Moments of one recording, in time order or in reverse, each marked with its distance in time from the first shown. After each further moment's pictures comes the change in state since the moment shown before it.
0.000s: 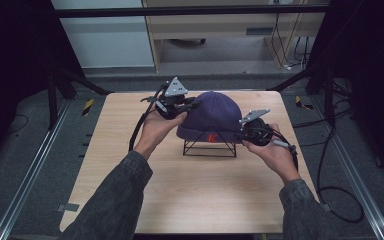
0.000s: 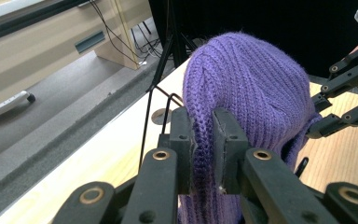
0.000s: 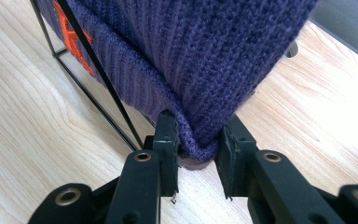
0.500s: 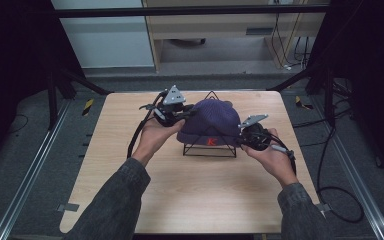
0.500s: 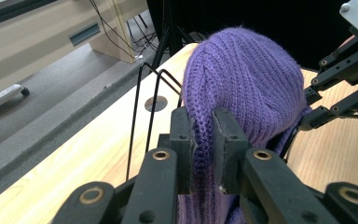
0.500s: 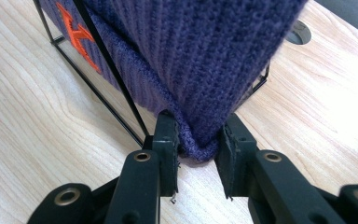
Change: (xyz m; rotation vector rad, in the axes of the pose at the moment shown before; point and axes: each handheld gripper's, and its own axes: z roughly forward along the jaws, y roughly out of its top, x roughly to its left) left arm -0.007 -0.019 -0.002 0.011 -0.011 -0.008; right arm 0.005 -0.013 0.011 0.010 0.012 0.015
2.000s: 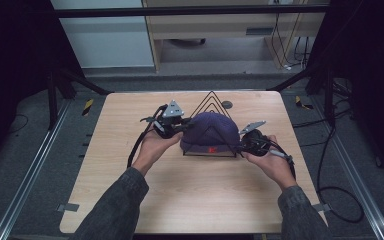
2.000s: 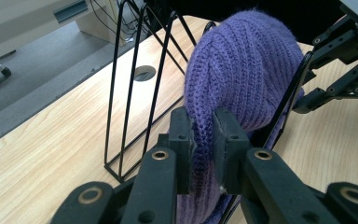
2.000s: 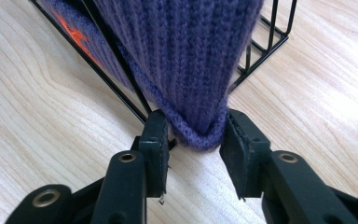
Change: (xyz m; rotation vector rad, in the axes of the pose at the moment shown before) left arm -0.005 -0.042 0.014 0.046 -0.032 -0.031; right arm -0.002 -0.024 0.023 0.077 0.027 0.031
